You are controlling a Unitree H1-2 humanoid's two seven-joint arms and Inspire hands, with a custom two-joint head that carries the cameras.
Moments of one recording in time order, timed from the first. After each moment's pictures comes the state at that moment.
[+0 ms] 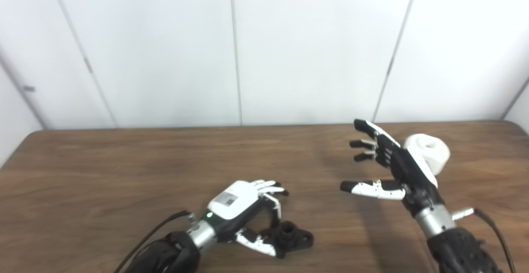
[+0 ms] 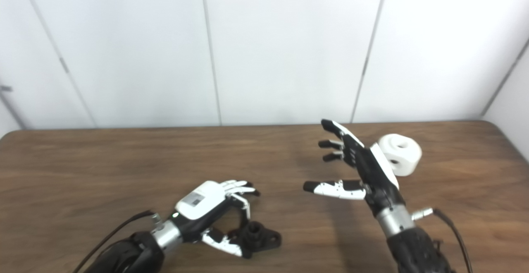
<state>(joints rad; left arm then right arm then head) -0.38 0.35 -0.54 0.23 0.73 -0.32 -0.04 -0.18 -0.29 -0.02 -0.30 -0.17 0.11 0.14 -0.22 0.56</state>
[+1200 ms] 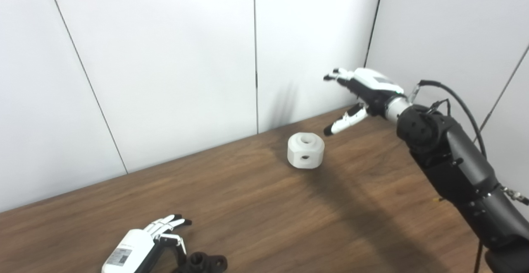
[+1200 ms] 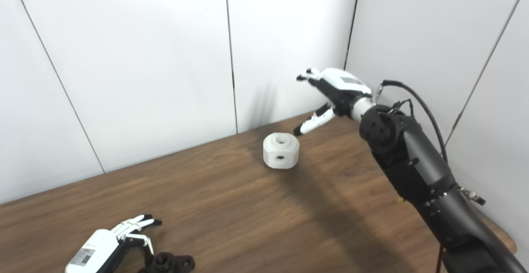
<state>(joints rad) -0.44 0.37 -0.57 0.43 0.73 -0.49 0.16 -0.43 -0.79 -0.03 -0.15 -0.60 0.41 0.49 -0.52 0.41</state>
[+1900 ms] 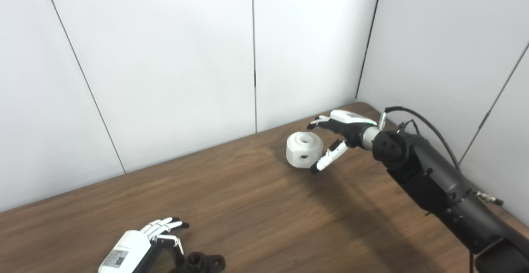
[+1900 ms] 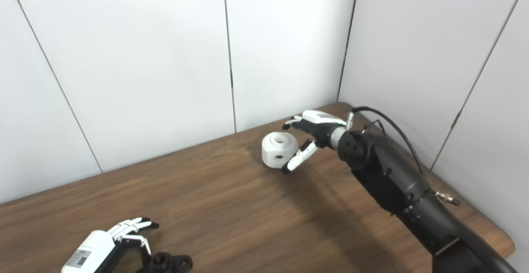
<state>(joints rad) -0.43 0.38 -0.56 0.41 0.73 -0.49 0.15 -0.46 -0.75 0.13 -0.01 -0.59 0.44 0.55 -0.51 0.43</state>
